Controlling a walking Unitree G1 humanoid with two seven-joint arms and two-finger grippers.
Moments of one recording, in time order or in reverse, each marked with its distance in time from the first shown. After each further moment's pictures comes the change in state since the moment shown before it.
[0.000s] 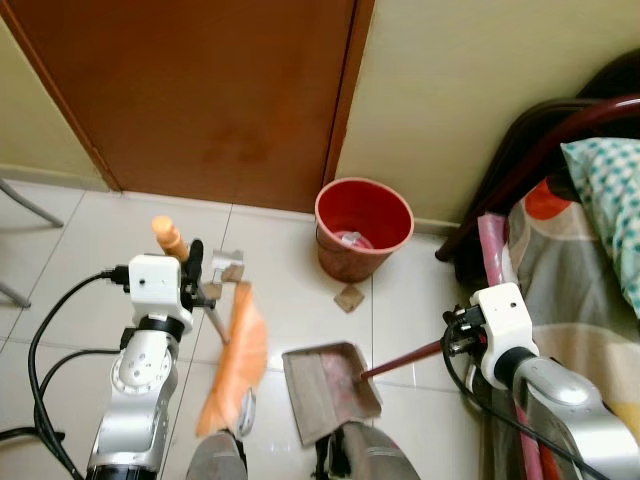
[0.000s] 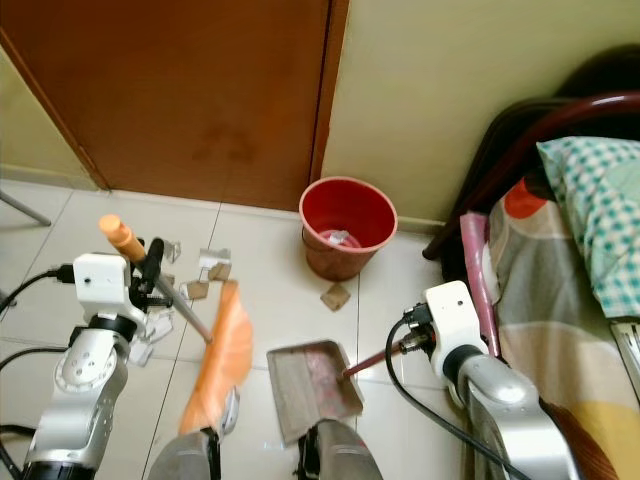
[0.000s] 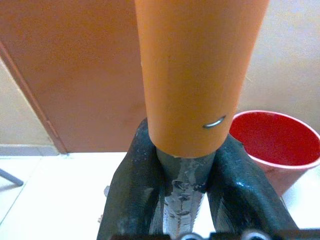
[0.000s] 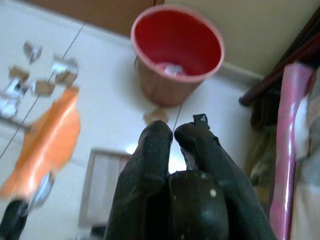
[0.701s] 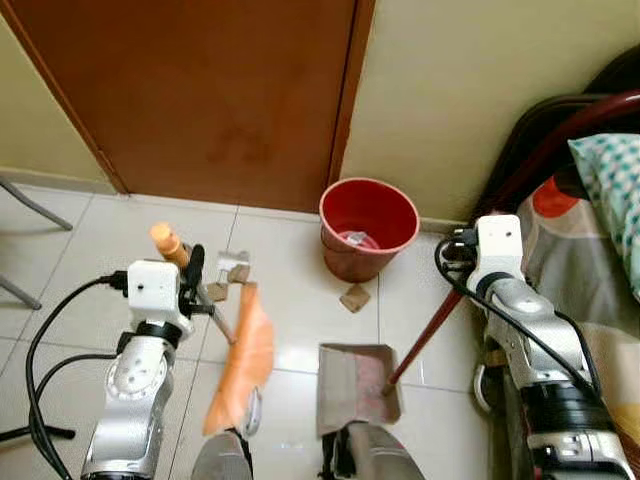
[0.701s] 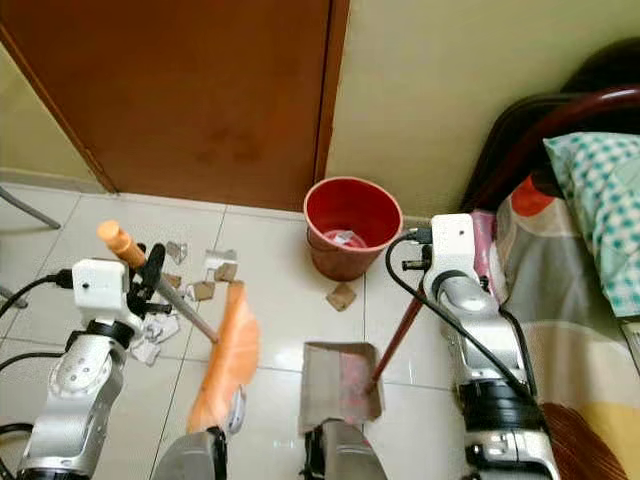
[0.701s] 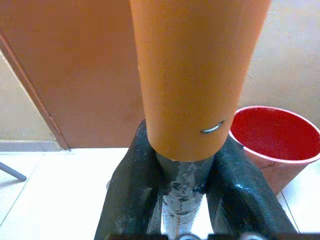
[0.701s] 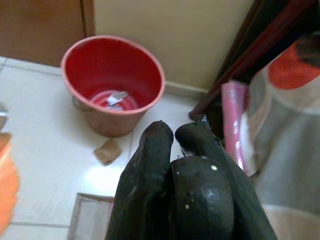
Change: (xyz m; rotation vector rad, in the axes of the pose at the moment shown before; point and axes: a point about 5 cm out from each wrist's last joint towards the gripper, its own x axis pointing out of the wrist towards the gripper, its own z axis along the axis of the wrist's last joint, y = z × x) left arm -0.006 0.008 -0.003 0.003 0.013 -0.020; right arm 0.048 -0.031 0.039 0.021 -0.051 -0.313
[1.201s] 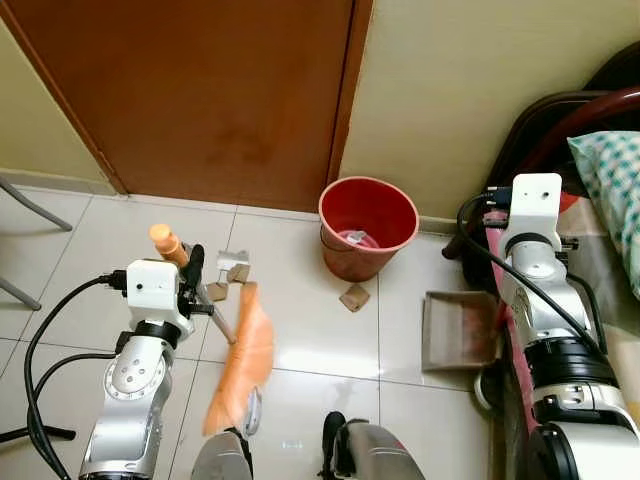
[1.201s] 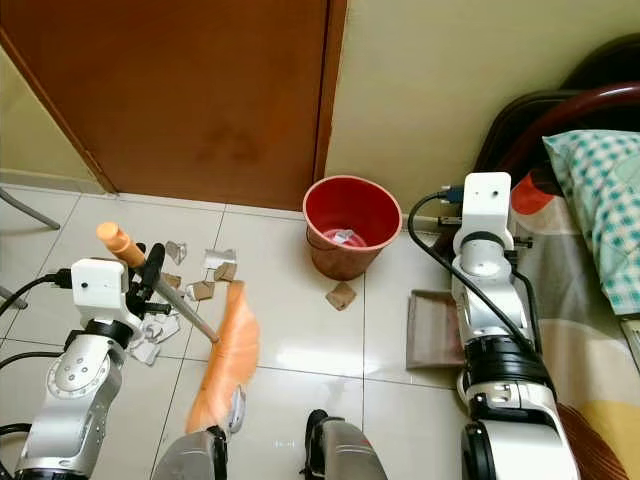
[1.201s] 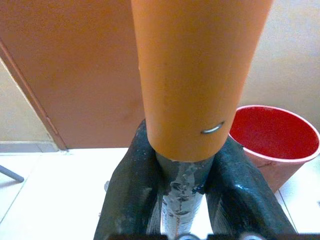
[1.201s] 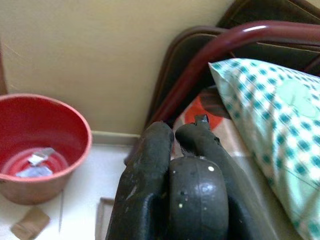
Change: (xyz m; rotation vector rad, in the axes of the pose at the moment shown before) left arm -0.001 0.000 0.002 0.001 0.003 -0.002; right arm 0.021 -0.019 0.037 -0.026 -0.187 -0.272
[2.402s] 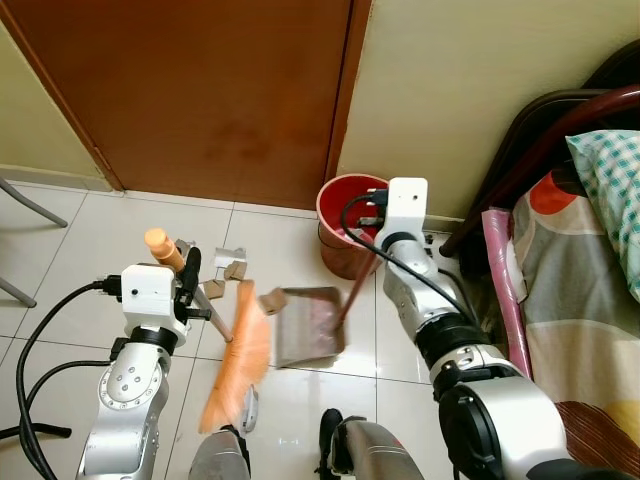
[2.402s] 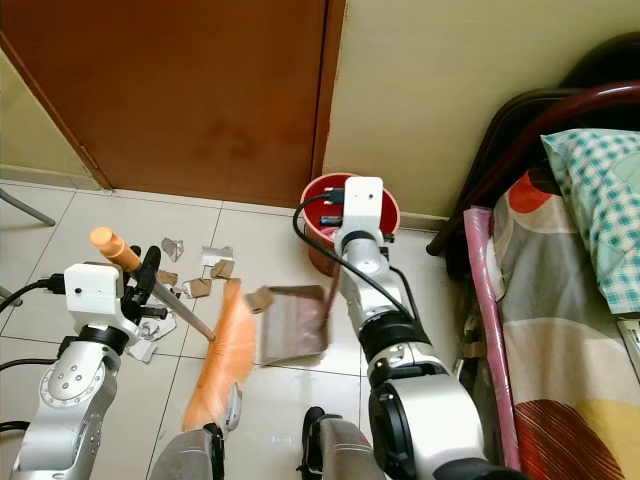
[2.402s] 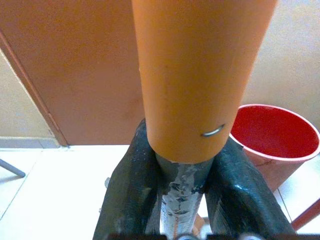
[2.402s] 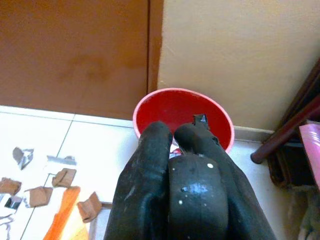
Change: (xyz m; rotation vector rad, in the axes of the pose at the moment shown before) left arm -0.008 0.000 0.003 0.004 -0.003 0.010; right arm -0.037 0.139 -0.003 0.208 0.025 0.422
